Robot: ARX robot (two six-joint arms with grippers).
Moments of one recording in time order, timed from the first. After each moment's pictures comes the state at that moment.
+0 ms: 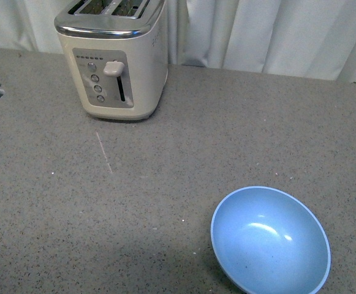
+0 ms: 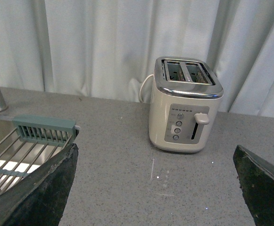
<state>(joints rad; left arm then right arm) 0.00 0.00 0.02 0.00 0.00 0.00 -0.40 2.03 0.78 0.17 0.15 0.47</state>
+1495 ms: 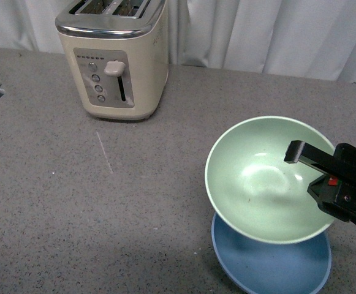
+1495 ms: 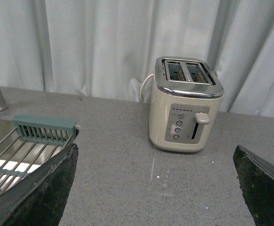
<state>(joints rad) 0.00 0.00 0.02 0.00 0.00 0.00 0.43 1.50 0.49 0.12 0.11 0.73</state>
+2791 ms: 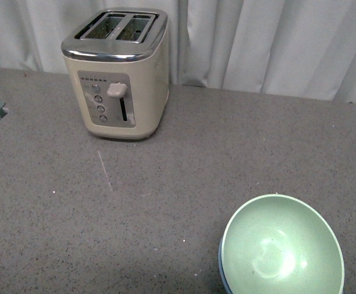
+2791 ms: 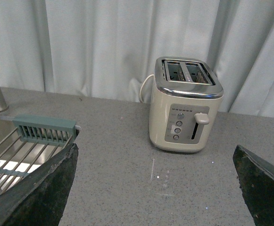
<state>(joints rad) 0.00 0.00 0.02 0.00 0.00 0.00 0.00 0.00 0.01 0.00 0.00 0.00</state>
